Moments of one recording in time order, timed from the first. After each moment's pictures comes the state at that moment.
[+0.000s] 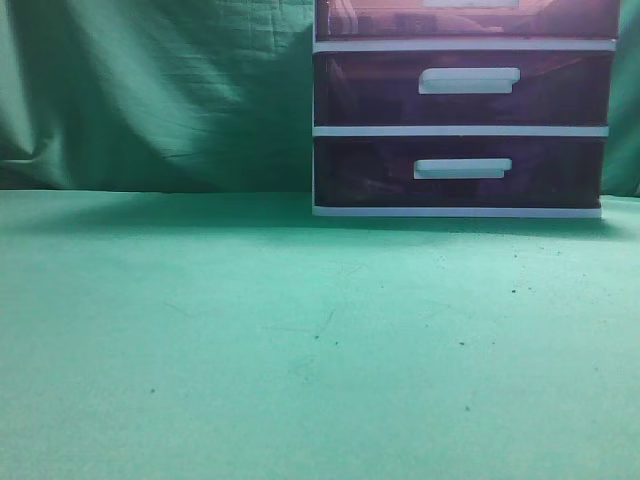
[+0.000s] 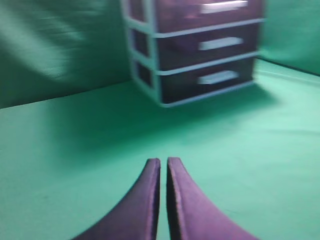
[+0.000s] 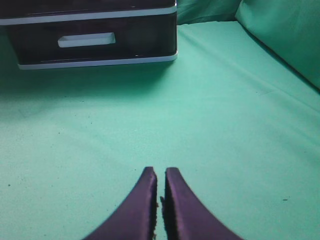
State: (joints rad) left arm -0.42 -0.01 -0.26 0.00 0.44 0.05; right arm -0.01 -0.01 0.03 0.11 0.40 -0.05
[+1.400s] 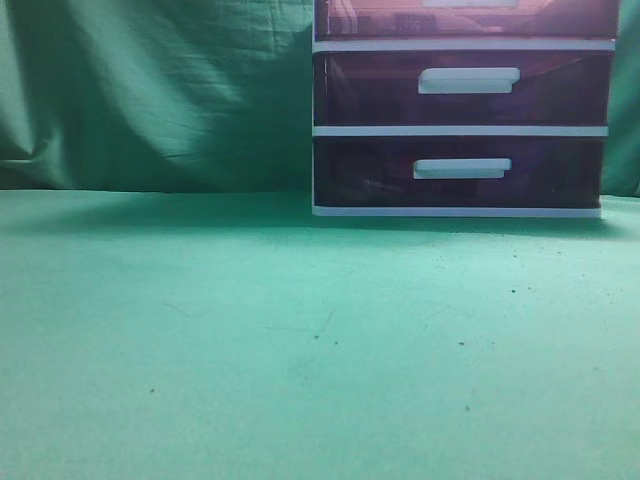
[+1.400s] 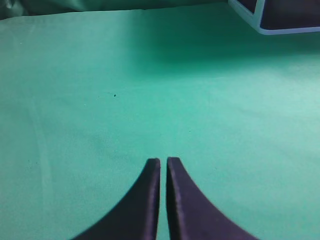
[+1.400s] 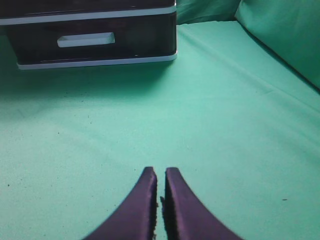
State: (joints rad) left arm -0.11 -0.01 0.02 -0.02 0.35 0.05; right arm -0.01 -0.01 0.03 0.11 0.40 -0.05
